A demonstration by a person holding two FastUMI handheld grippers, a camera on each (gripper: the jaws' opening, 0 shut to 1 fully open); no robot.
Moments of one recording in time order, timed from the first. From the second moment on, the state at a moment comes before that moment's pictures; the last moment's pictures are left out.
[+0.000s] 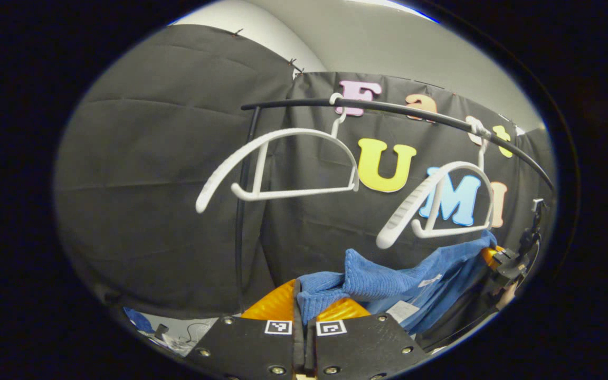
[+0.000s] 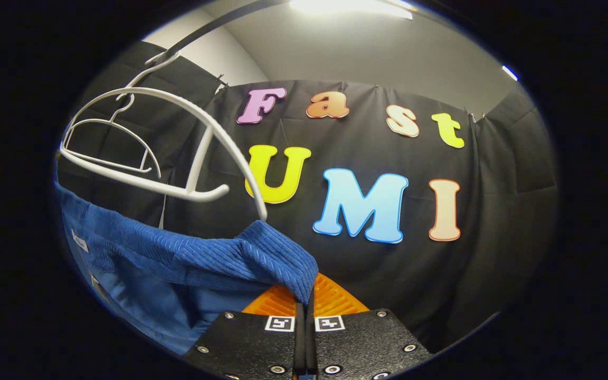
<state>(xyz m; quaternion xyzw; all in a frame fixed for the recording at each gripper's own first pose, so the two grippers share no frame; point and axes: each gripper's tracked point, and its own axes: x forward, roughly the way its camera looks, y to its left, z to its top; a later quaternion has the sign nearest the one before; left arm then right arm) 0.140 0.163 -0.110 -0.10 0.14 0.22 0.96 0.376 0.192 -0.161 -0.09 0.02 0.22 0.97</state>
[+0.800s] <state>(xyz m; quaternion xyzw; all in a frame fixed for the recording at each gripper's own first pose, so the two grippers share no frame) 0.023 0.094 -0.137 -0.04 0.18 0.20 0.96 0.251 0.148 -0.228 -0.03 0.17 0.22 0.96</state>
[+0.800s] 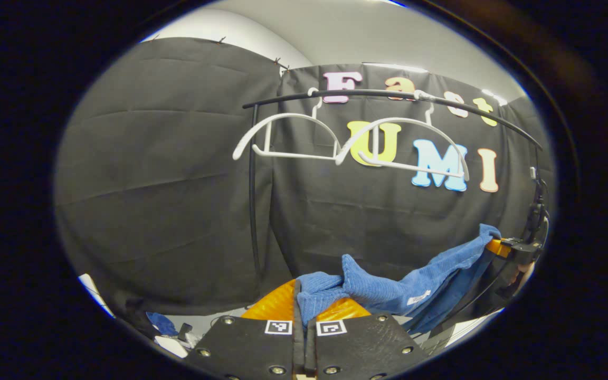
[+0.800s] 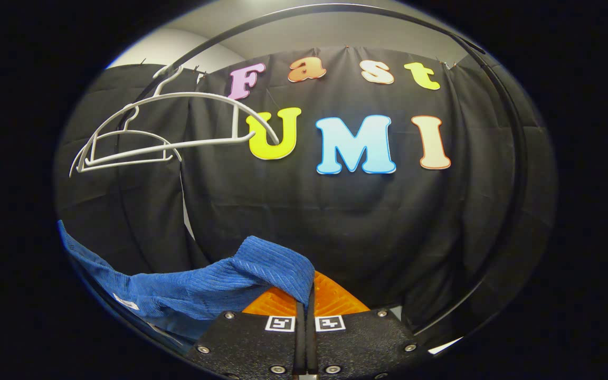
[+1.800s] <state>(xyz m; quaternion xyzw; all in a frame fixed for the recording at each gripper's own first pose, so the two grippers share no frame) 0.054 0.036 -0.180 -0.03 0.21 -0.06 0.98 0.052 0.181 -0.208 0.00 0.24 0.16 0.96</state>
